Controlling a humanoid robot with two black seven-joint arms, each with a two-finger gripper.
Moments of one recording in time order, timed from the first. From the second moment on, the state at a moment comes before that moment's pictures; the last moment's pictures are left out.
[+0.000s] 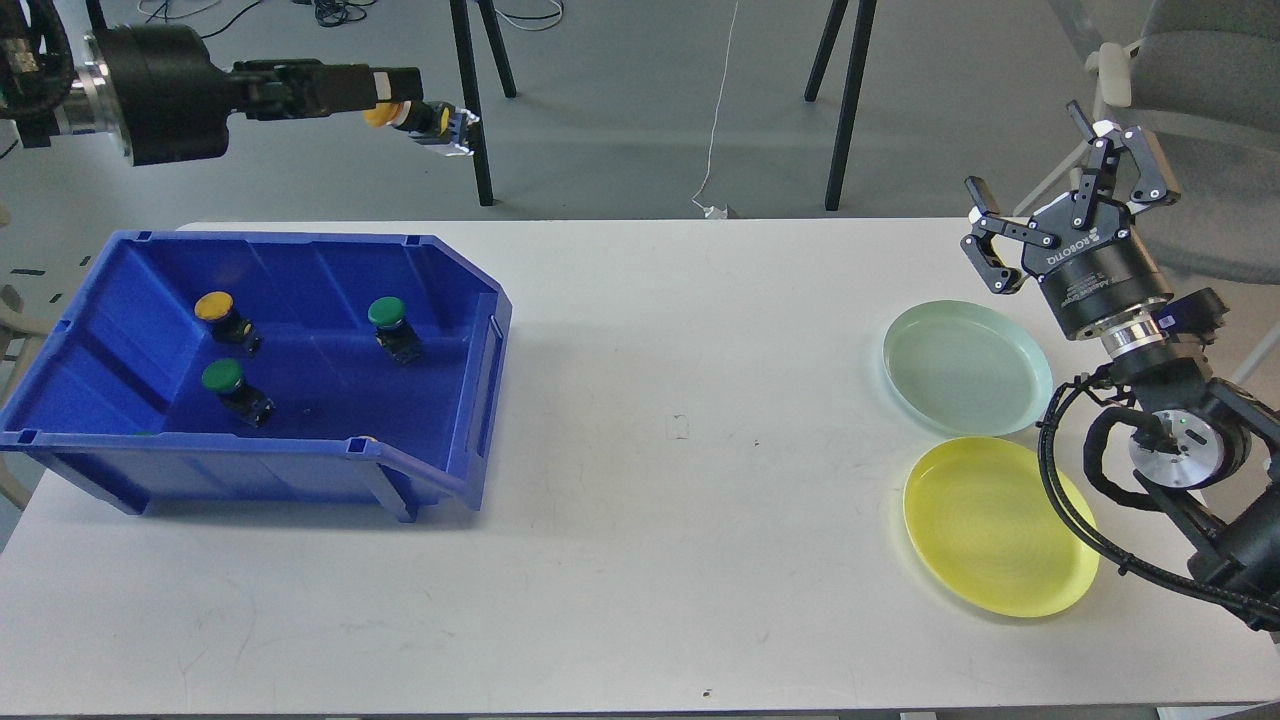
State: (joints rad) left arm -1.22 0.89 -0.30 -1.25 1.02 -0.49 -0.49; right arm 0.48 -0.50 0.88 1.05 -0.17 0.39 0.49
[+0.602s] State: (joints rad) left arm -0.84 0.44 -0.46 -1.14 0.81 -0.49 -0.49; right arm 0.29 -0.40 0.82 1.43 -0.66 0.07 0.49
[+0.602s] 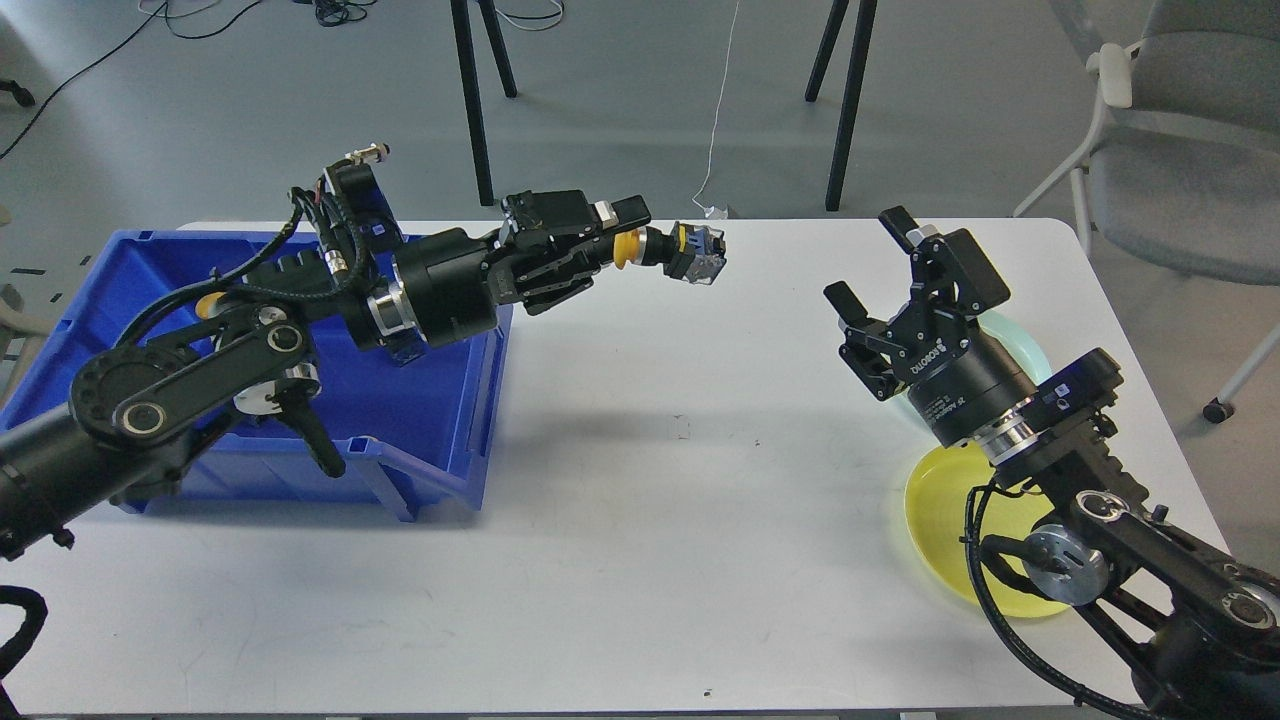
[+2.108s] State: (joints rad) left arm -0.82 0.41 -0.47 -1.11 0.81 -0.49 -0.49; right arm 0.32 0.00 0.82 1.32 -0.60 -0.01 0.49
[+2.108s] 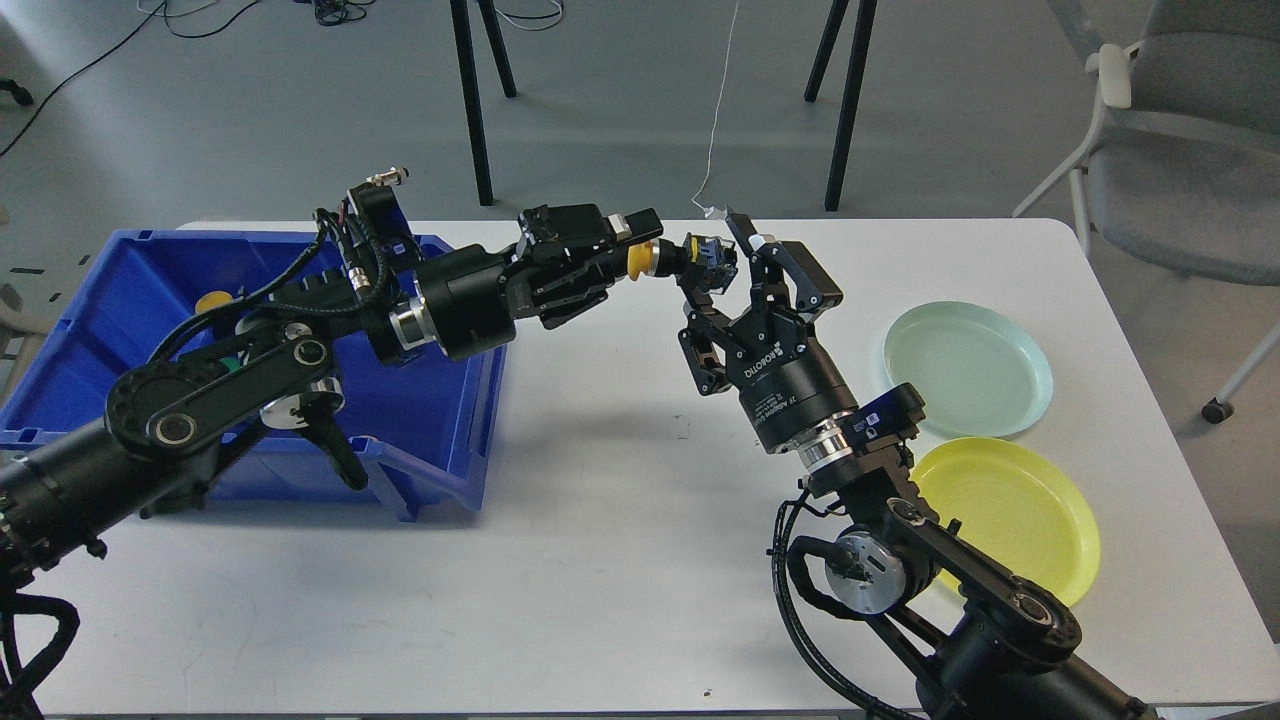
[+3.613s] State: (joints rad) left arm -0.81 0.41 -0.47 -1.09 0.70 -0.49 -0.49; right arm 0.25 -0.03 0.87 1.41 -0.60 -0.03 0.49
